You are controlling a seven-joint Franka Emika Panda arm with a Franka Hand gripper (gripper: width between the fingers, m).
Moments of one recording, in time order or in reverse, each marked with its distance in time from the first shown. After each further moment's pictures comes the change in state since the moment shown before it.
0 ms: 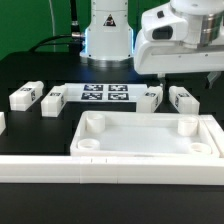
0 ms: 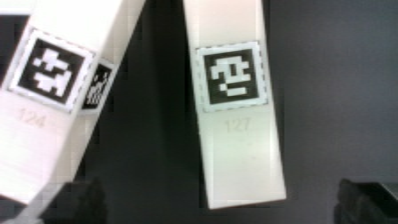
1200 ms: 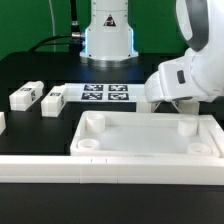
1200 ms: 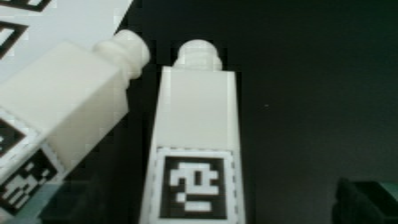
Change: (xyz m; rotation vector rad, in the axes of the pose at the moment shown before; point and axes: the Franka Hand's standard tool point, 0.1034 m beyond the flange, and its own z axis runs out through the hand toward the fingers) arm -0.017 -0.017 0.037 -0.040 -0.605 -0.128
